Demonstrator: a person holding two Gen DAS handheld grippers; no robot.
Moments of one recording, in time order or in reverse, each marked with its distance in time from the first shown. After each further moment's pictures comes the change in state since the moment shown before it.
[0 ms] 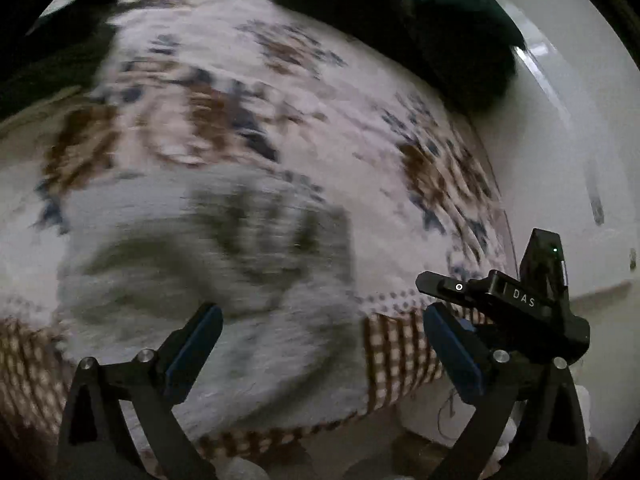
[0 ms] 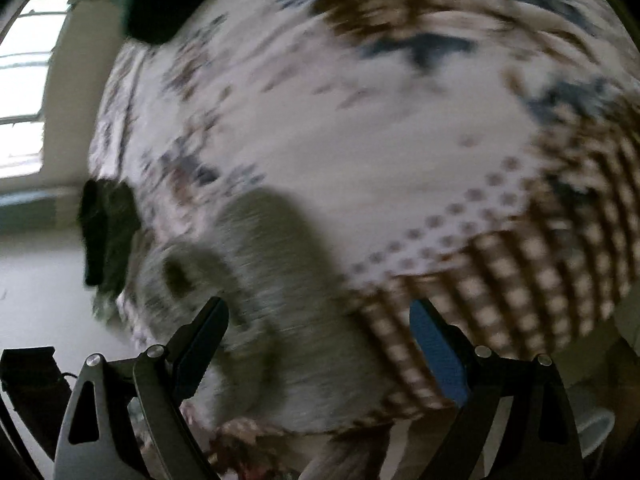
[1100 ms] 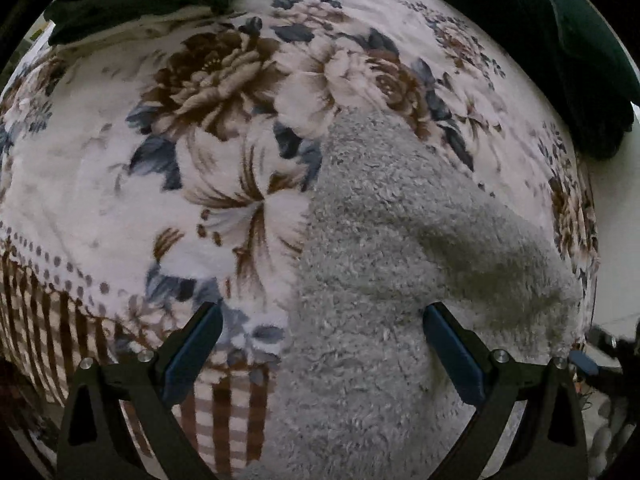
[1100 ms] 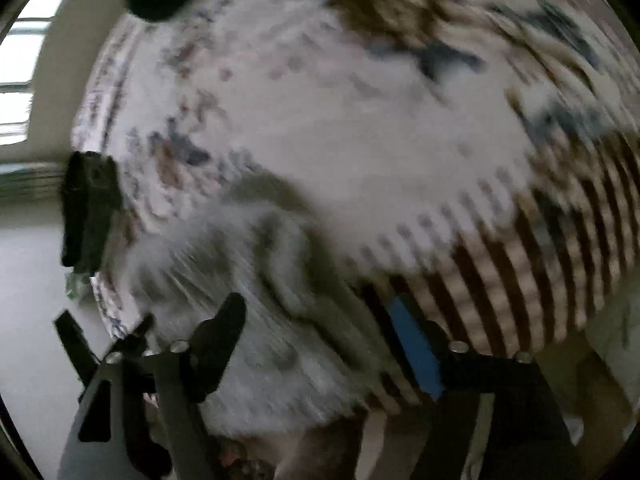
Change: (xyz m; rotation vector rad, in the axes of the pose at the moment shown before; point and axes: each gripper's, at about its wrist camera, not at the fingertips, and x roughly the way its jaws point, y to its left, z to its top) left arm 0.054 0.130 -0.003 -0.212 0.055 0.260; right arm -0.001 0.014 0.009 -0.050 -0.004 -0.117
